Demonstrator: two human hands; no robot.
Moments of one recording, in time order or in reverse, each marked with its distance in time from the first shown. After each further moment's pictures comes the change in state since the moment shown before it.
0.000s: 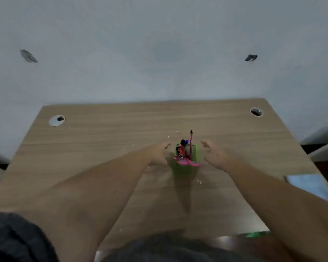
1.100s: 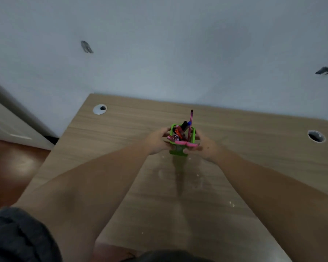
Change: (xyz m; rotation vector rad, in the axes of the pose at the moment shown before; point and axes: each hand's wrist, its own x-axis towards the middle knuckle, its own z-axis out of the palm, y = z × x) left_hand -0.030 -0.077 -0.071 -0.587 0.356 -0.089; right_hand 0.060 -0.128 0.070 0.223 -0.378 -0.263
